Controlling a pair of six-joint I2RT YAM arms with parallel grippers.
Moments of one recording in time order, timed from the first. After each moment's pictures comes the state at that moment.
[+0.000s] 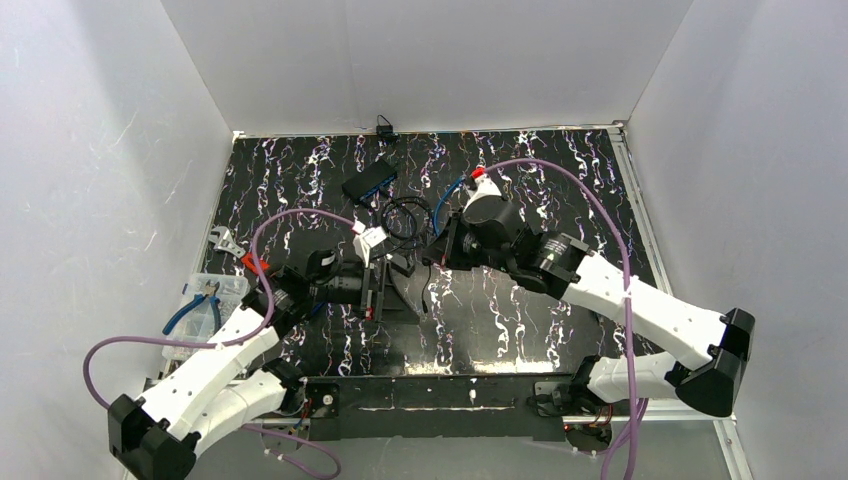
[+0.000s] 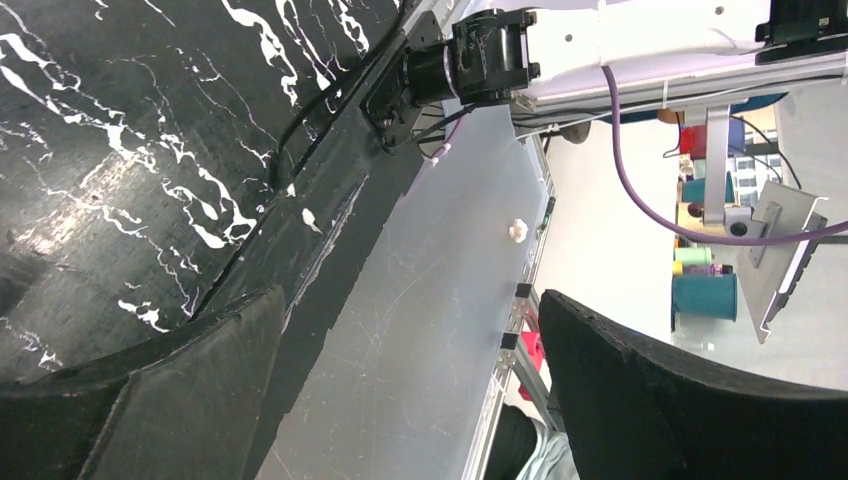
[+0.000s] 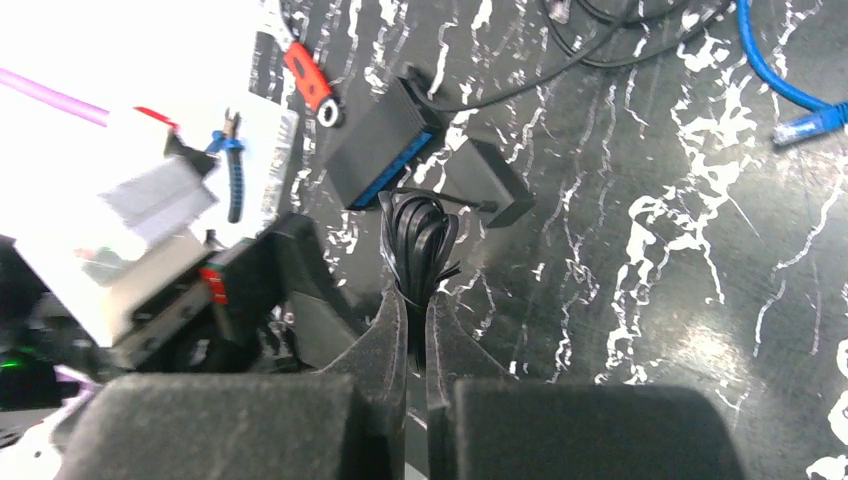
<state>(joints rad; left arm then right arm) -0.60 0.84 0.70 -0.42 0.82 -0.68 1.01 1.23 1.20 -0.53 0.14 0.89</state>
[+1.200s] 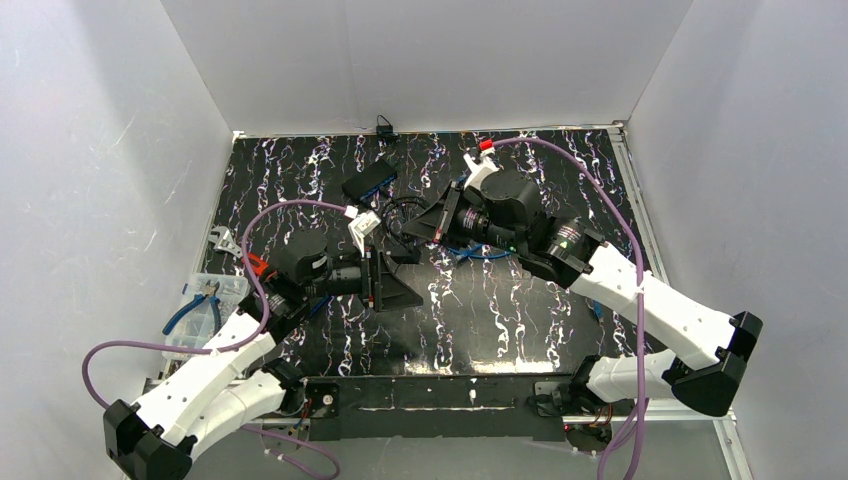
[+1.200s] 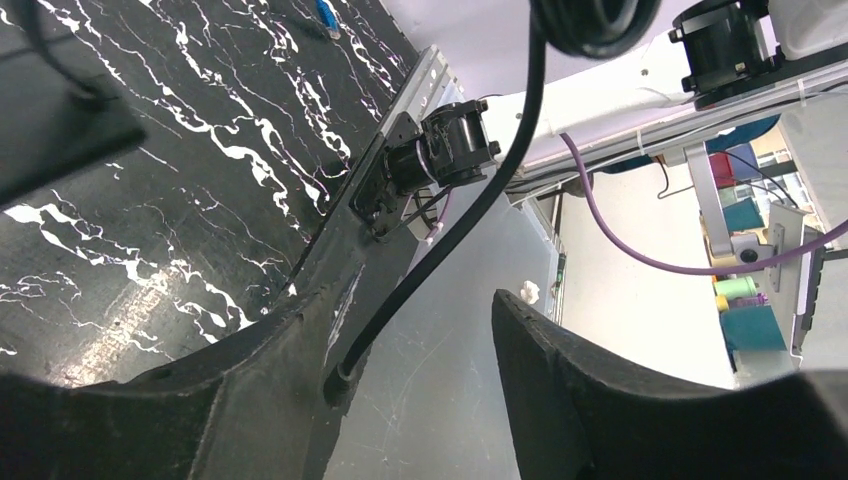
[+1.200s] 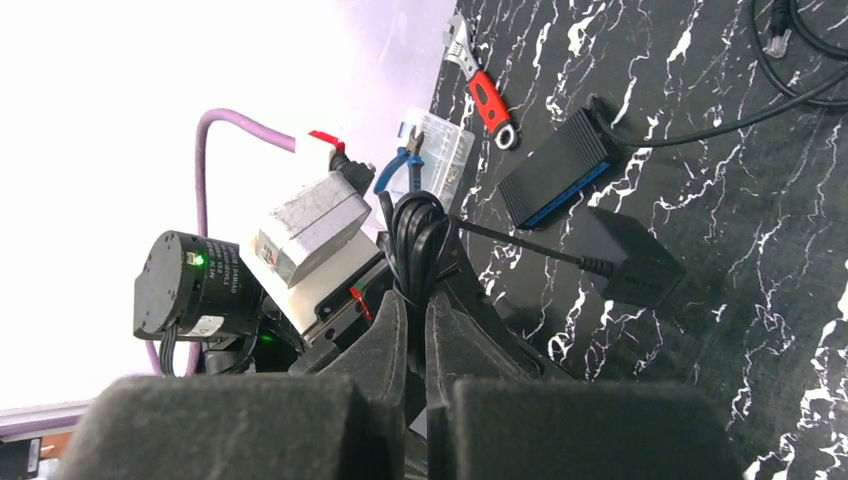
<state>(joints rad) -0.64 0.82 0.69 -0.18 0.74 -0.72 0.97 1.24 1.35 -0.42 -0.04 1.02</state>
